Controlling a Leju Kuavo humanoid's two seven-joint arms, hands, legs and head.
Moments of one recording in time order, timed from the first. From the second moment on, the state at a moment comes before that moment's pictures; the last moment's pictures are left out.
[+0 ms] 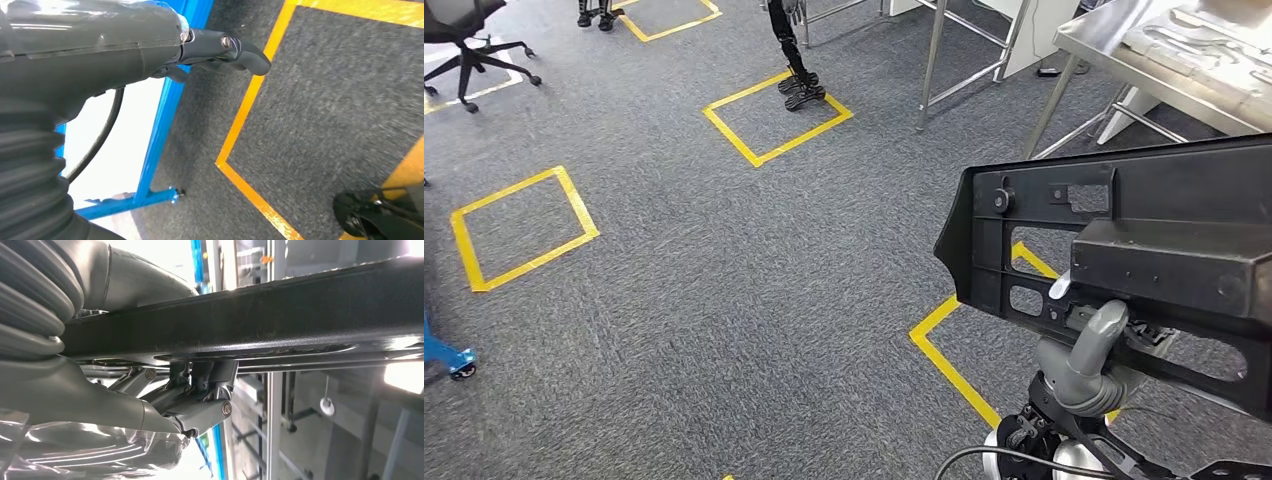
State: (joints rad) left arm -0.09 -0.22 0.91 -0.21 -1.40 0.16 0.10; right arm 0.10 0.29 0.09 -2.02 -0.25 0.09 -0.67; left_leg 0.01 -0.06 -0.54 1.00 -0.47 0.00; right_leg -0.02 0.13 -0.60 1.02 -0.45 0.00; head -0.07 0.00
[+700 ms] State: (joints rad) left arm -0.09 -0.22 0.91 -0.21 -1.41 0.16 0.10; right arm 0.10 0.28 0.12 -2.02 -0.26 0.02 -0.67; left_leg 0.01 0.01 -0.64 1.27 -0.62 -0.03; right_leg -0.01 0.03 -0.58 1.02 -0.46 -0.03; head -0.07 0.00
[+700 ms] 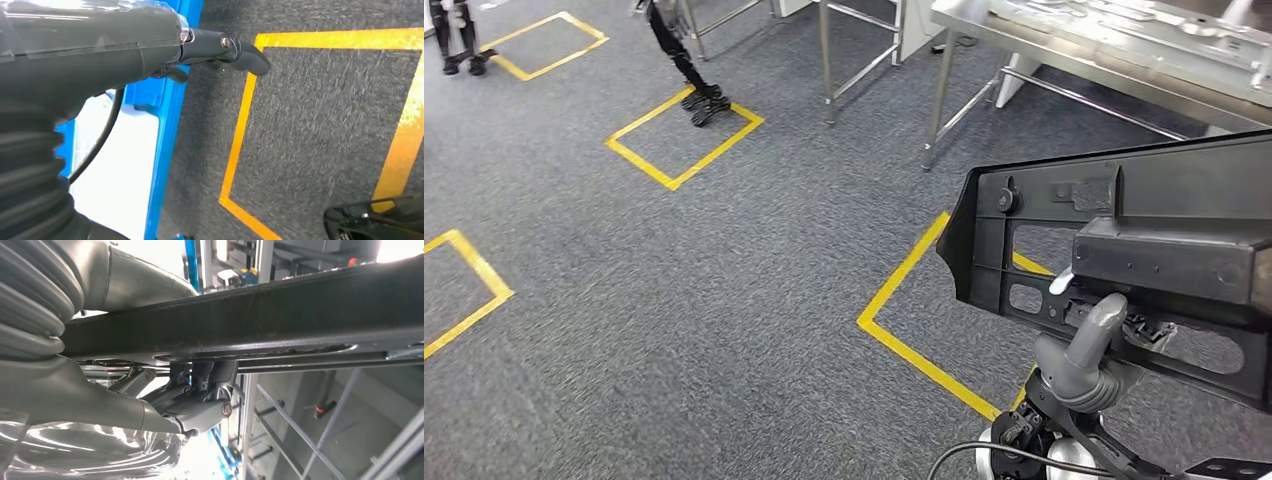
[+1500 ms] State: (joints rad) left arm -0.10 -0.22 0.90 -0.21 -1.43 0.13 0.10; right arm 0.09 0.28 0.12 -2.02 -0.25 0.05 -0.67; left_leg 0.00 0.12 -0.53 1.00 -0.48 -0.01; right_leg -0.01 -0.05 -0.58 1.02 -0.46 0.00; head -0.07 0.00
